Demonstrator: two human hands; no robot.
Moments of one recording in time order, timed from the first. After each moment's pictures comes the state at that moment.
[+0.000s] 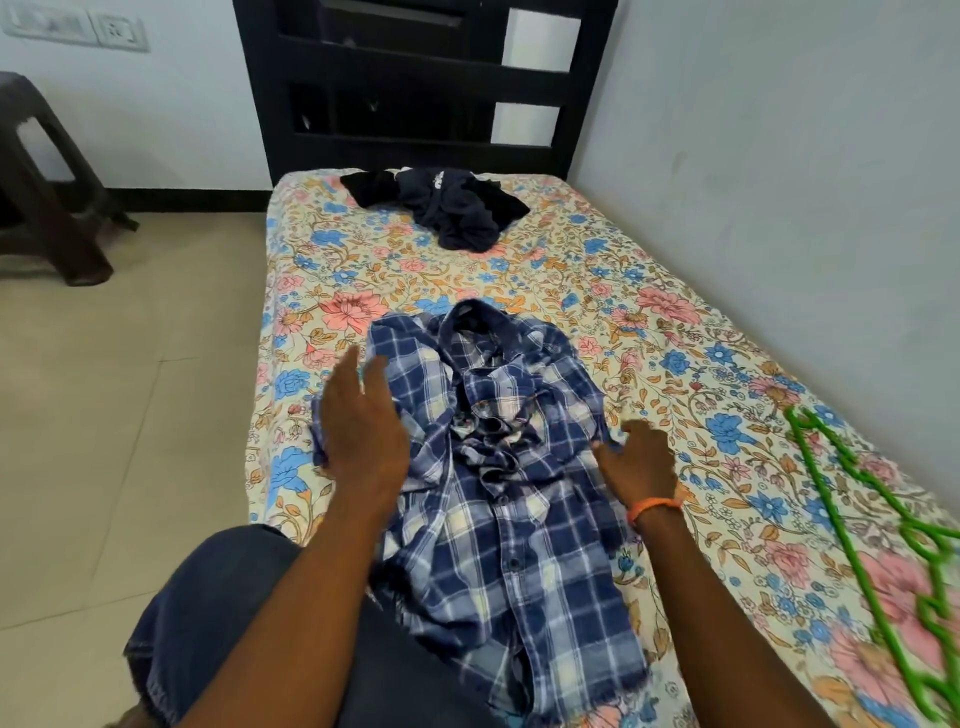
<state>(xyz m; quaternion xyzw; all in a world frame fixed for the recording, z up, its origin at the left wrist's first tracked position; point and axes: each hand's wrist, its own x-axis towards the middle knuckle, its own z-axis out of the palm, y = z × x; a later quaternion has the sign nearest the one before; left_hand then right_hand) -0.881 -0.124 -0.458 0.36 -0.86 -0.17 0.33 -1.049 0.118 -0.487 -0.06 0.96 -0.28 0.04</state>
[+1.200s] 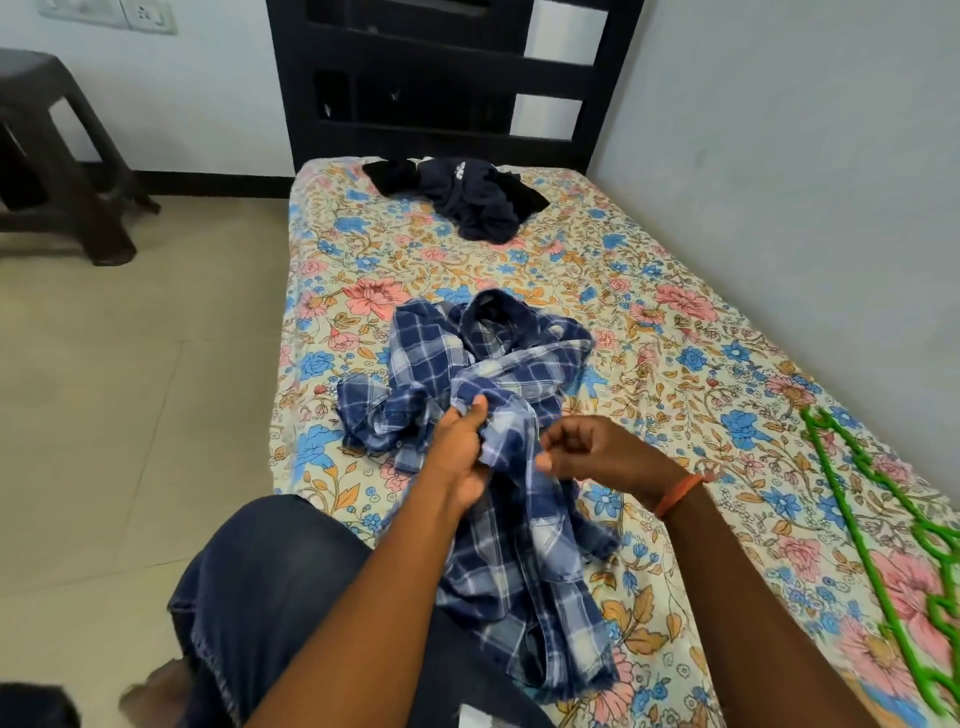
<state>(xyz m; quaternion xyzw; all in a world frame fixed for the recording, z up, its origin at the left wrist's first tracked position) -0.905 -0.069 -0.468 0.28 -0.31 -0.90 0.14 -0.993 0.091 -0.420 -0.35 0.77 -0.40 0.35</state>
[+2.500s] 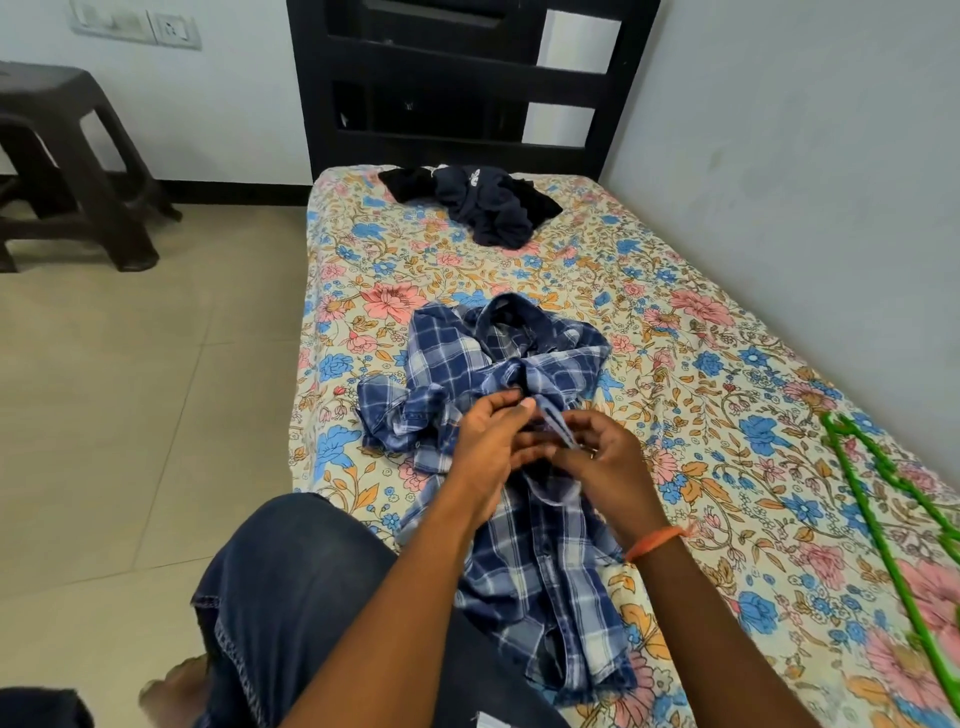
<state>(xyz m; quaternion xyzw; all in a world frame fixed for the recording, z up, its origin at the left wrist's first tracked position) -0.885 -0.058 -0.451 0.21 -0.42 -0.87 0.16 -0.941 0.072 -0.435 -0.21 0.77 -0.58 0.16</state>
